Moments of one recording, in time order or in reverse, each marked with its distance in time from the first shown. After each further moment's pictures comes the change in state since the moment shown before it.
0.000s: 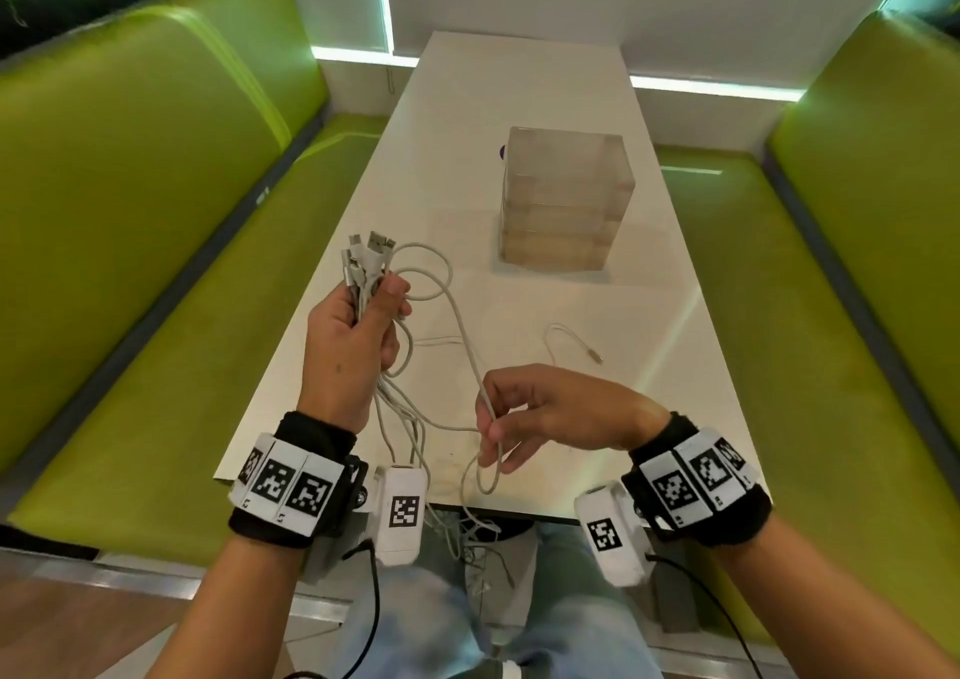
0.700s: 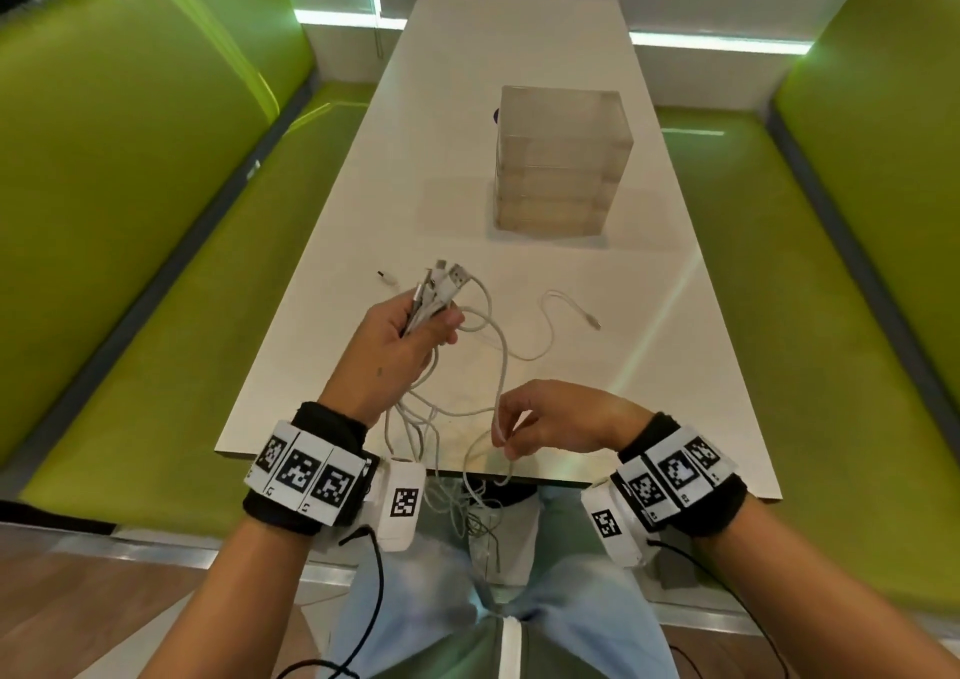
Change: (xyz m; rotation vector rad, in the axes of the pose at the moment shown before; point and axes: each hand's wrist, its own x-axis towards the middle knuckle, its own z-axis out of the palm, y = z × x) left_hand -0.017 -0.023 0.004 0.337 -0.317 -0.139; right_hand 0.010 0.057 0.008 -0.355 0.027 0.171
